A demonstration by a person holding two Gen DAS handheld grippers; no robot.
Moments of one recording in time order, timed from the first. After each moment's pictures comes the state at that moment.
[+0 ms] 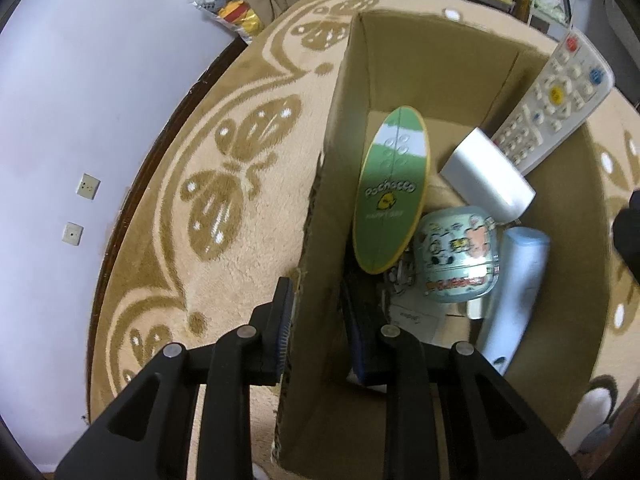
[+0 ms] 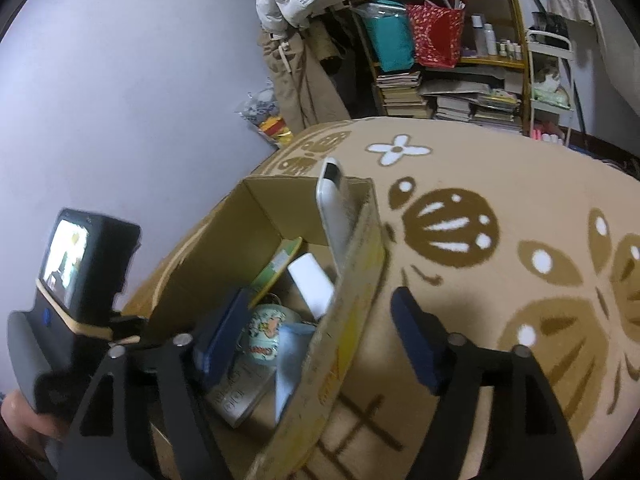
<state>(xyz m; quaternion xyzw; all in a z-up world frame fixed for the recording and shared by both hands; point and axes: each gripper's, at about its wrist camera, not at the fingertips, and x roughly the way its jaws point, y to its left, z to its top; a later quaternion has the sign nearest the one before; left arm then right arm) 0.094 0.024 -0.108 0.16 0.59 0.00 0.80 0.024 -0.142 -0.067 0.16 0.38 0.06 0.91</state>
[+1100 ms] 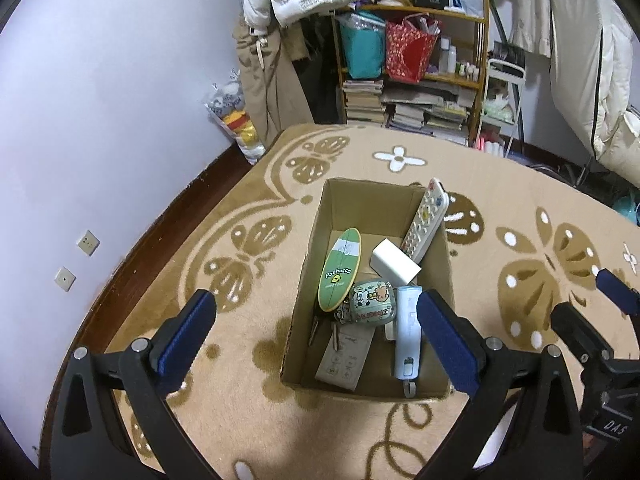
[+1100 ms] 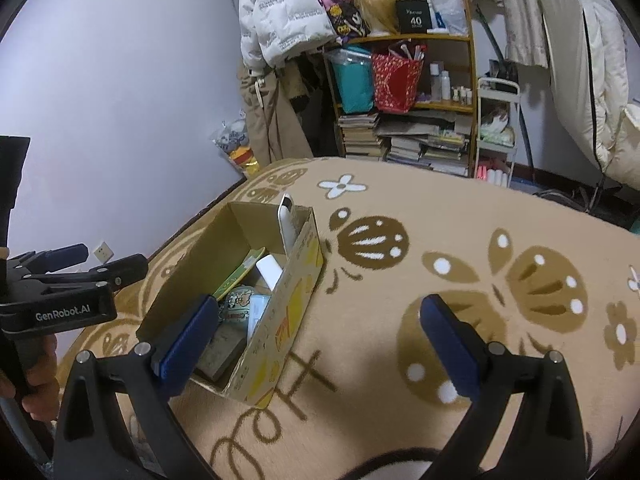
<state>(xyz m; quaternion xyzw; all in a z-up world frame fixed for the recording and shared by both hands) -0.003 0.023 0.020 0.11 0.40 -0.06 0.91 -0.072 -0.167 -0.003 0.11 0.34 -0.01 0.93</state>
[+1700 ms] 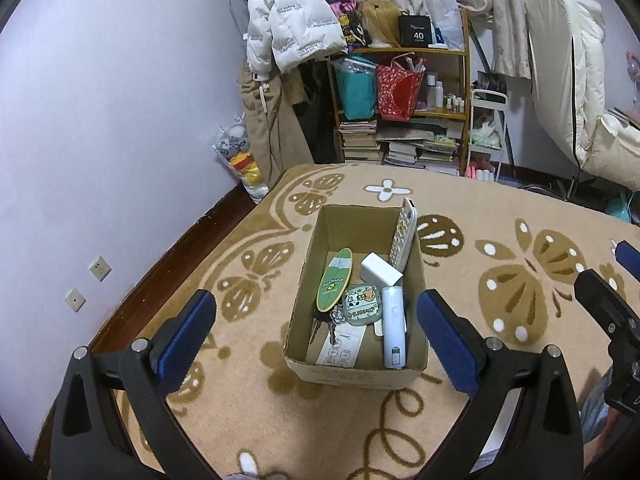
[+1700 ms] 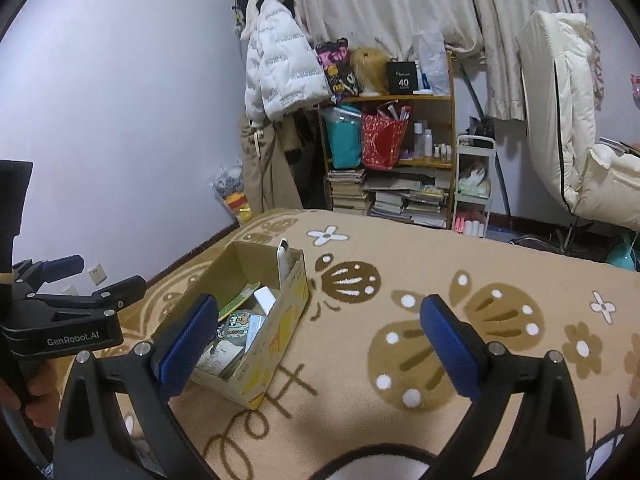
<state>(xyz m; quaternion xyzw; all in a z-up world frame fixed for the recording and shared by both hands) -0.076 0.024 0.045 0.11 0.33 -0.07 0.94 -0.141 -0.163 0.033 0.08 0.25 -0.04 0.97</state>
